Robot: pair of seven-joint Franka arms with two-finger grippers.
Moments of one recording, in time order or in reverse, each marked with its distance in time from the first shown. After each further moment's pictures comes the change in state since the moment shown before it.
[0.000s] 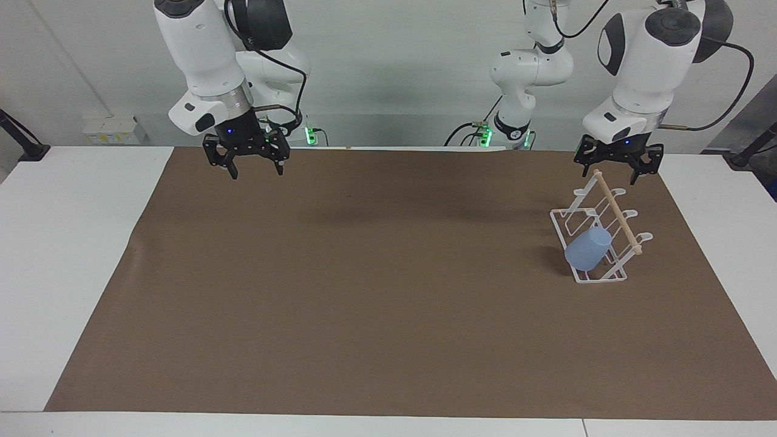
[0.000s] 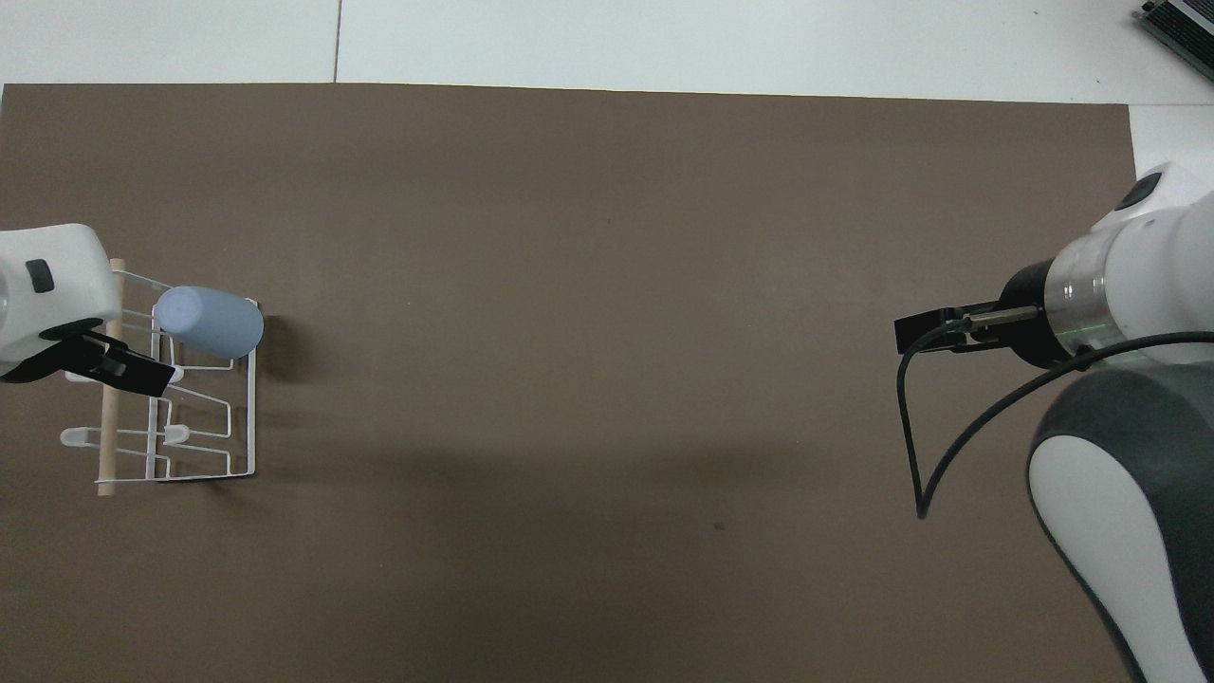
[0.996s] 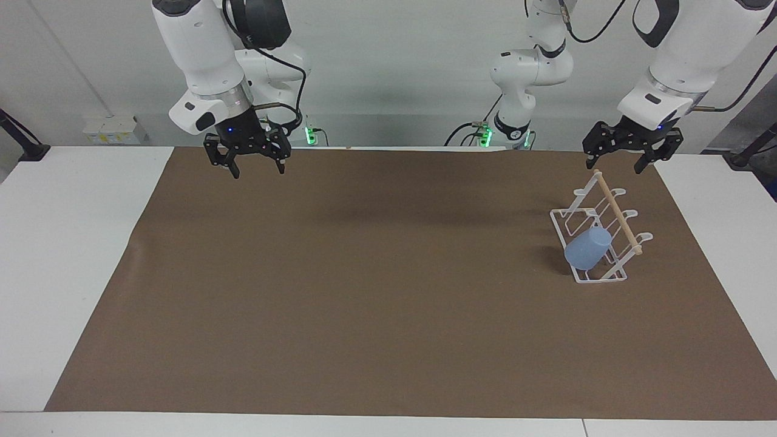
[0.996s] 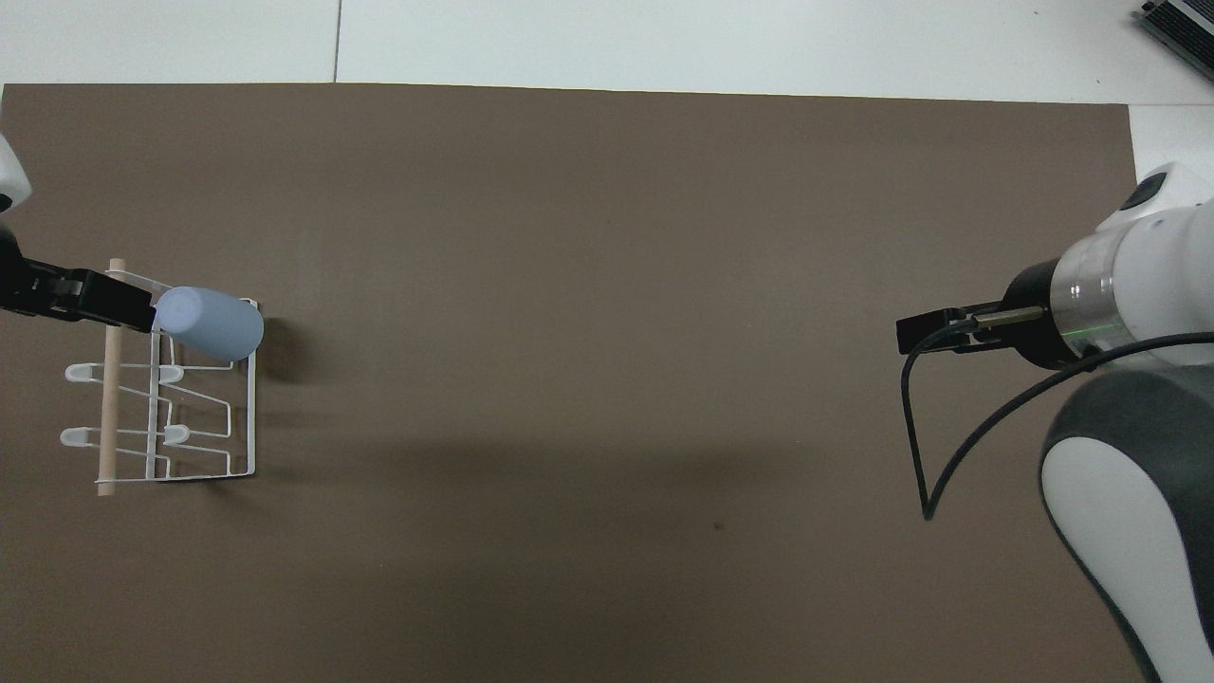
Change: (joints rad) left arm 0.012 0.125 0.001 0.302 -0.112 -0.223 -0.214; right arm 0.158 0.000 -0.164 0.000 0.001 0.000 0.000
